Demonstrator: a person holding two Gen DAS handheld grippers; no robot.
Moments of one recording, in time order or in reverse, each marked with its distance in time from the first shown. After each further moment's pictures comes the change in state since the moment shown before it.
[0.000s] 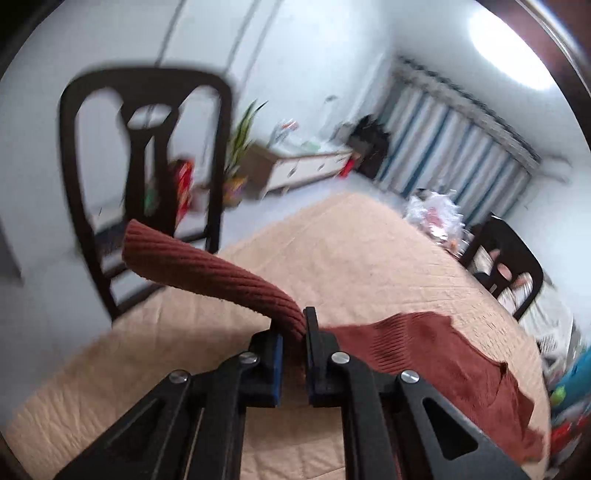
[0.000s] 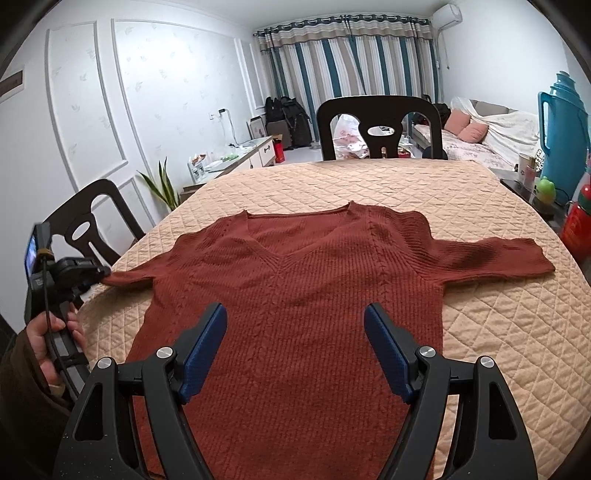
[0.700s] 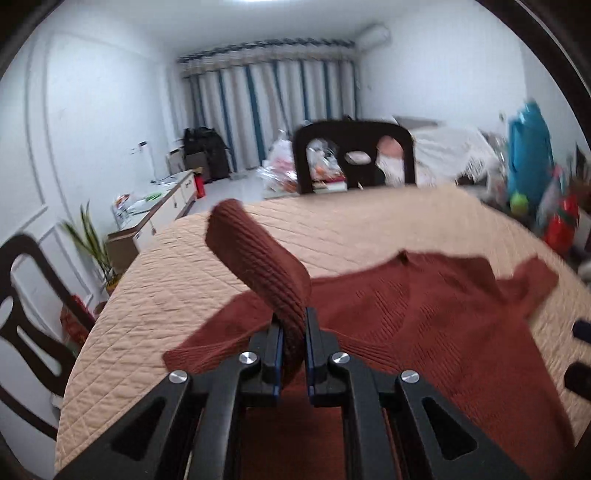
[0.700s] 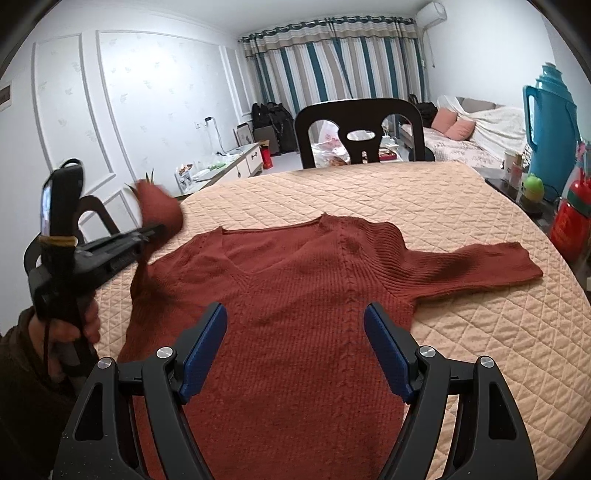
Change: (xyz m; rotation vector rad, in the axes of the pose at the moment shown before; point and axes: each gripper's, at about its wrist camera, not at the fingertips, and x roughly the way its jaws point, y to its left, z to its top) left arm -0.002 -0.198 -0.058 0.755 0.021 -0.297; right arm 0.005 -0.035 0.014 0.057 -0.009 -0.029
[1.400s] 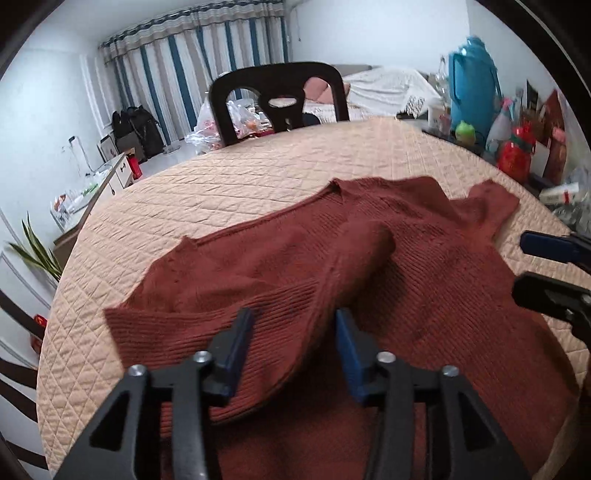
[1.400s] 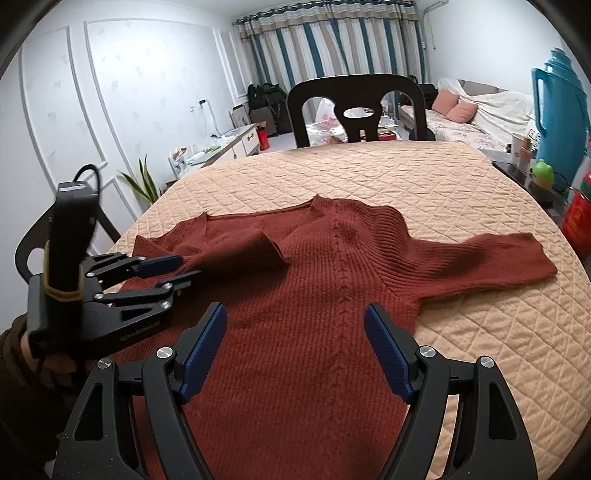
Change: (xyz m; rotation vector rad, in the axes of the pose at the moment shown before) left arm 0.013 -0.011 -0.017 0.140 0.176 -0.216; right arm 0.035 -0.006 0.011 -0.015 0.077 0.005
